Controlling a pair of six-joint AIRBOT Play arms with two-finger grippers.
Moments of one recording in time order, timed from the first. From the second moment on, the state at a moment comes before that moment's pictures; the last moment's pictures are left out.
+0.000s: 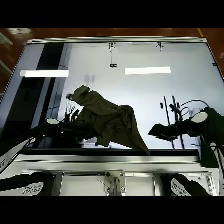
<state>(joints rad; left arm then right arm) -0.27 -1.40 0.55 0.20 -0.92 -1.06 -0.17 -1.12 0.62 -0.96 1.24 1.22</state>
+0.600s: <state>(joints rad) -0.17 -1.24 0.58 0.18 -1.00 -1.02 0.05 -1.29 0.61 -1.05 1.22 1.21</state>
